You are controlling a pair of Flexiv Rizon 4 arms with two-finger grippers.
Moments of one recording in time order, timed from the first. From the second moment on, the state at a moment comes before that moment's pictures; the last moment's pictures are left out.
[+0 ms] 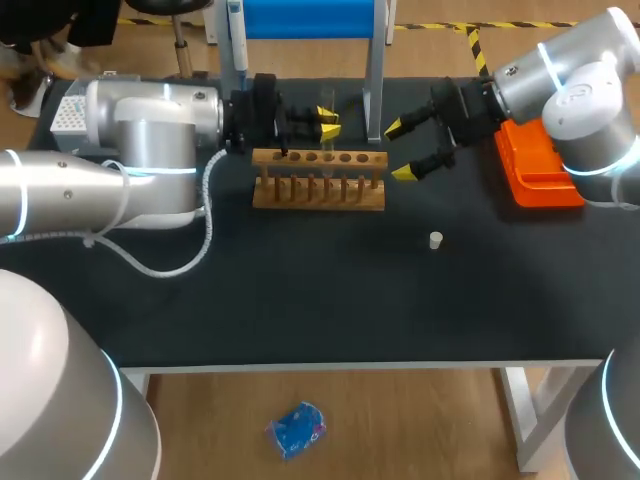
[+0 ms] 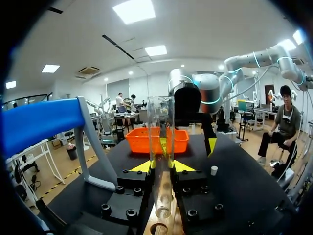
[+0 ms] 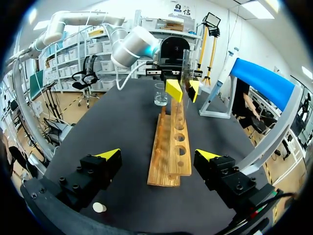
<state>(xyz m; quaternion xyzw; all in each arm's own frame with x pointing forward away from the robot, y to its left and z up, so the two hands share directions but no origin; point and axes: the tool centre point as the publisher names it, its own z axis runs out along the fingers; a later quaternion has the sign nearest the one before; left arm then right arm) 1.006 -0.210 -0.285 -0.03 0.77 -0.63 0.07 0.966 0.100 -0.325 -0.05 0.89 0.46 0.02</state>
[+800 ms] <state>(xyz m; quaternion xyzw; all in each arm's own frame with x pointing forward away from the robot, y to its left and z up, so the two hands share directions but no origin) 1.004 -0.213 -0.299 -0.03 0.78 -0.62 0.06 0.966 0.099 -0.325 -0.05 0.89 0.46 0.02</state>
